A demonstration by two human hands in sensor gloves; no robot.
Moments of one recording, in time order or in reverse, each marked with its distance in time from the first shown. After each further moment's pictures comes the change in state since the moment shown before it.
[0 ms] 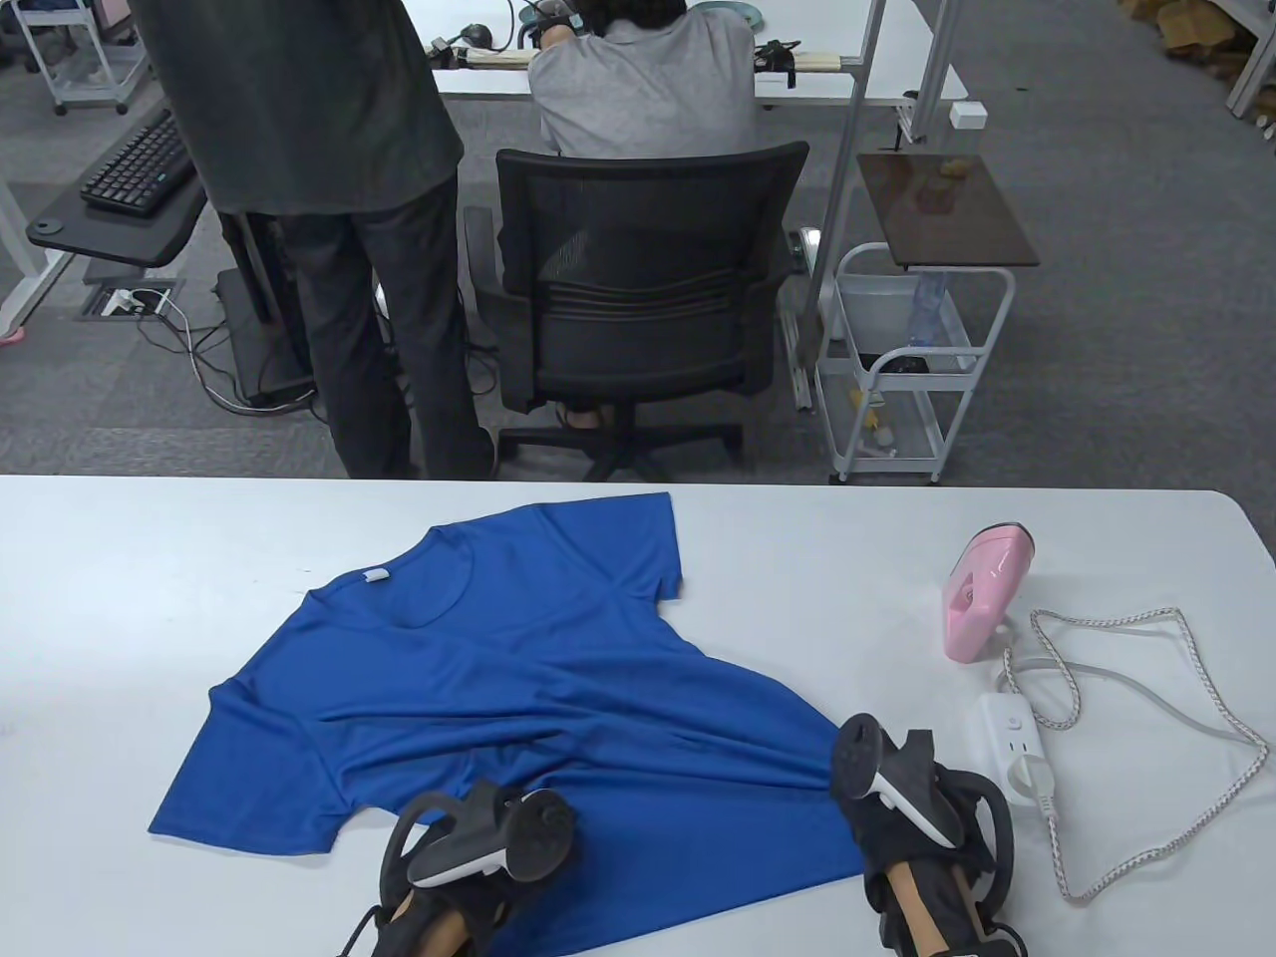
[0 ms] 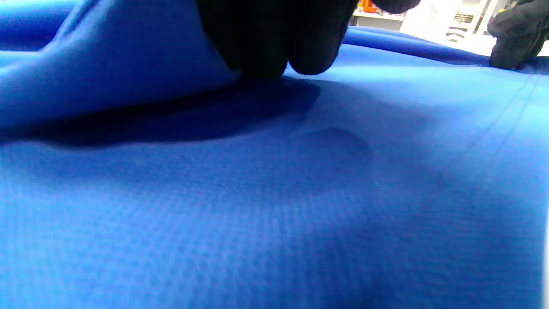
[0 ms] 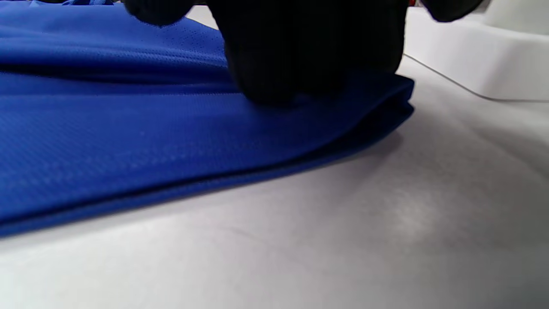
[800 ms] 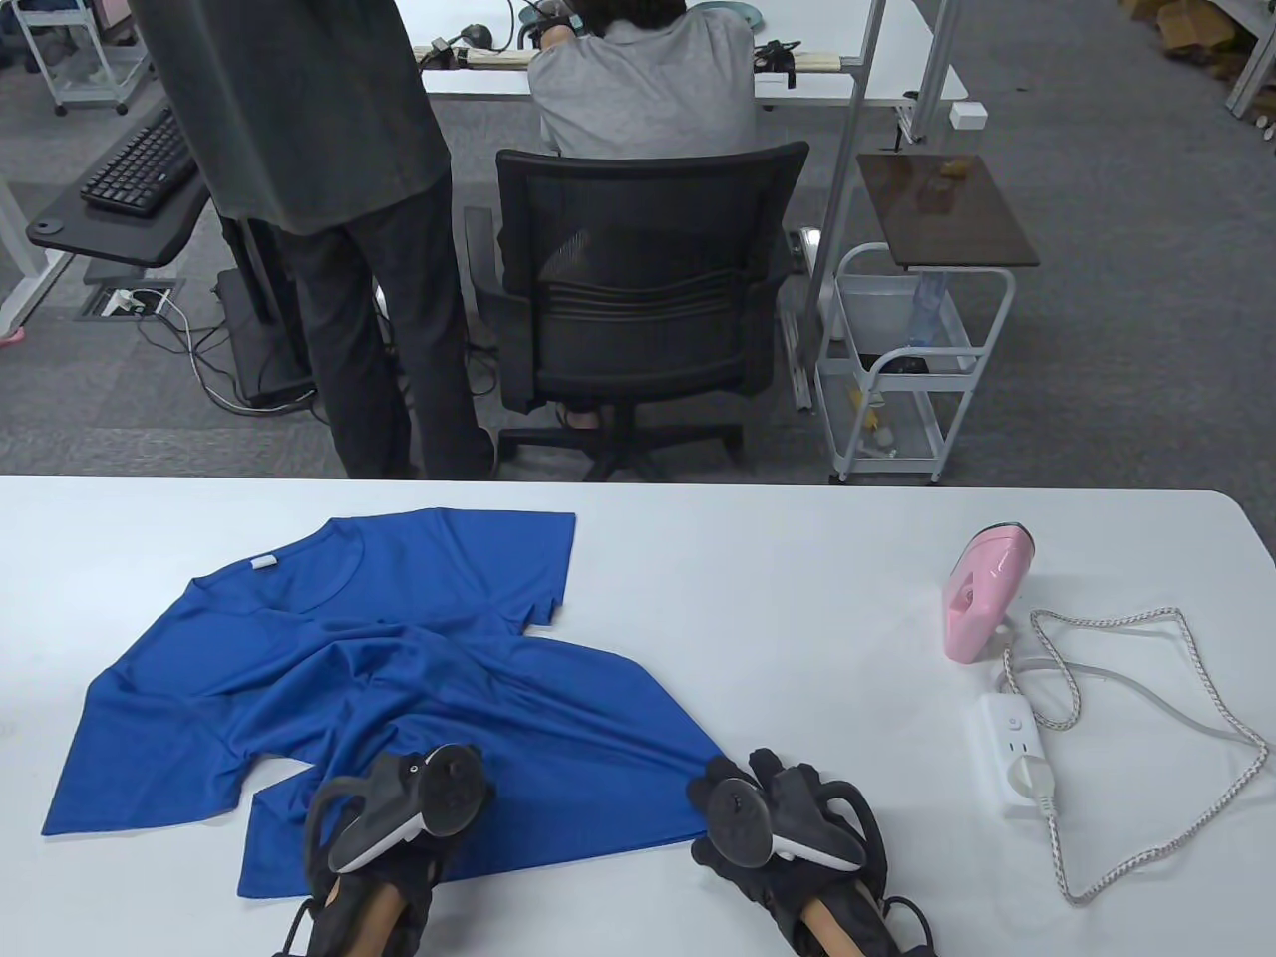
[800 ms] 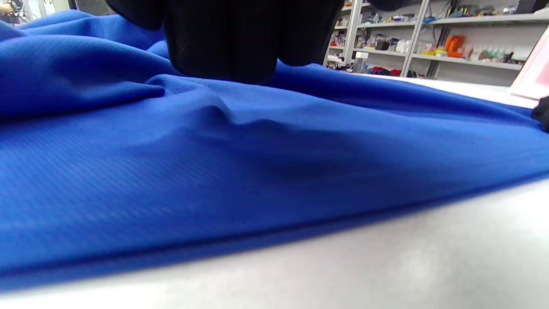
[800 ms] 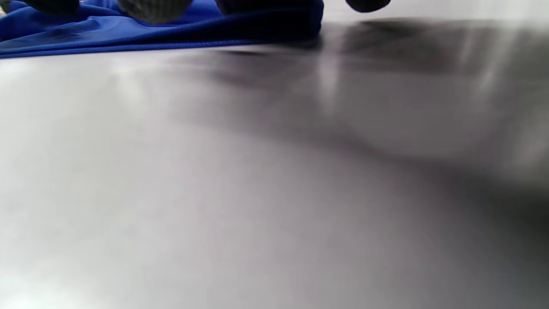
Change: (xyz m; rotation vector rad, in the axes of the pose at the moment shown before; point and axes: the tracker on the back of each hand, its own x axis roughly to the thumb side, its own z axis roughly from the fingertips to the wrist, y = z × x) left_hand -0.072 0.013 0.019 0.128 0.277 0.102; right_hand 0.093 0.029 0.028 -0.037 -0.584 0.067
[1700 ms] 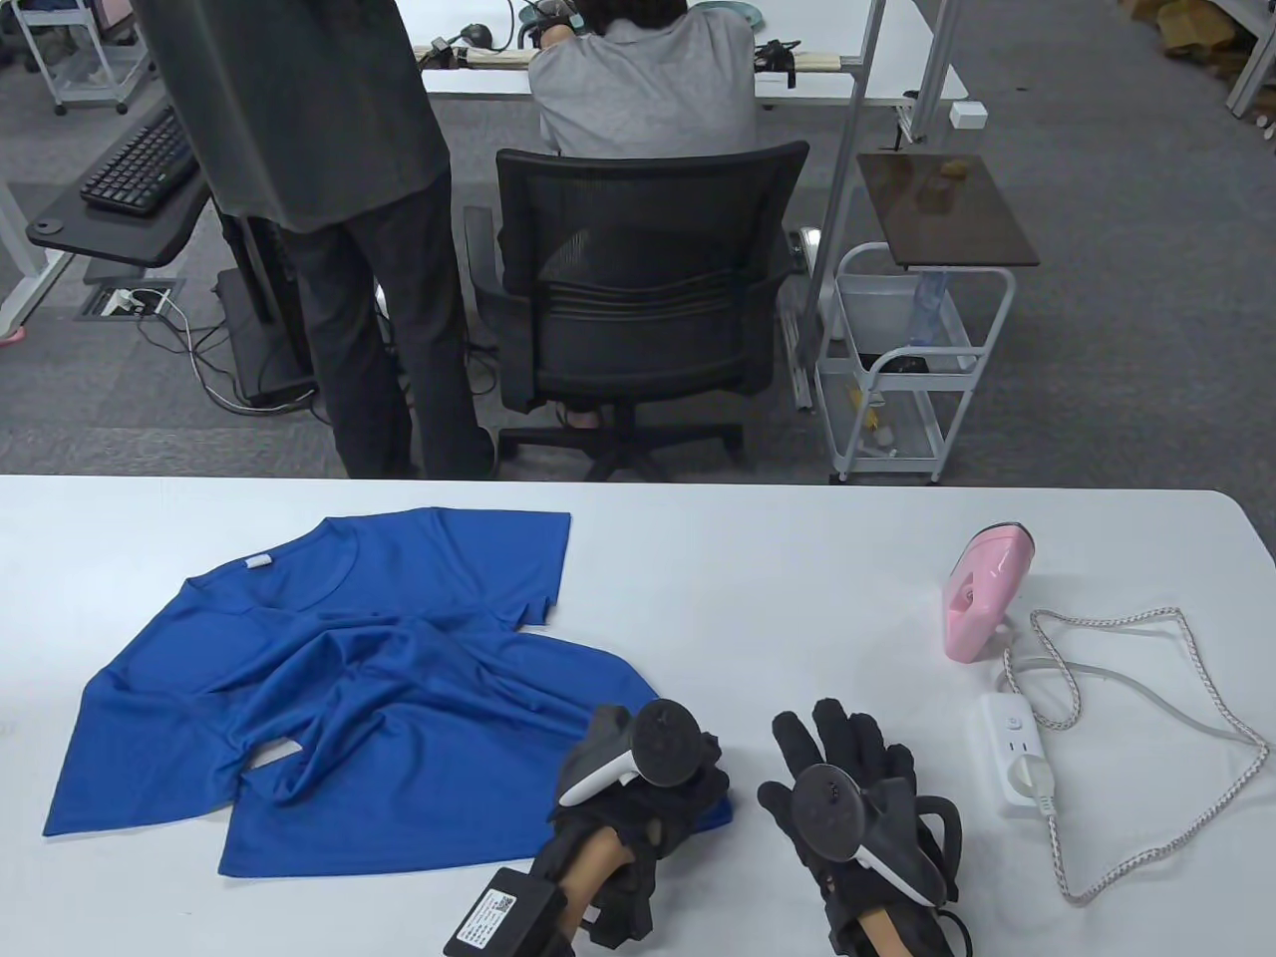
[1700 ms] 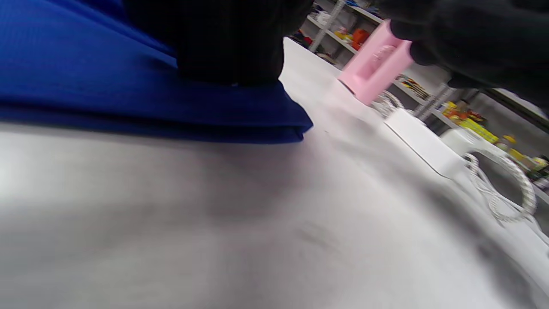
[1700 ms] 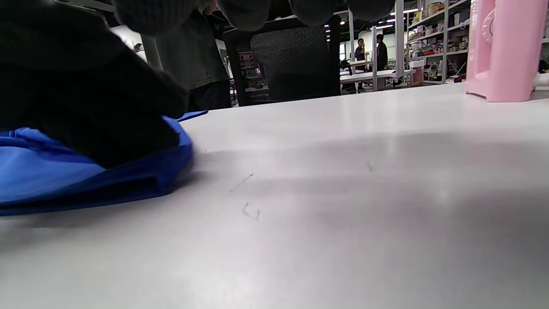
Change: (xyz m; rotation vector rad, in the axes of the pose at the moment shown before) left_hand 0.180 -0.014 -0.068 -0.238 -0.399 0.355; right_hand -0.036 -0.034 0.042 -0.331 0.241 -0.100
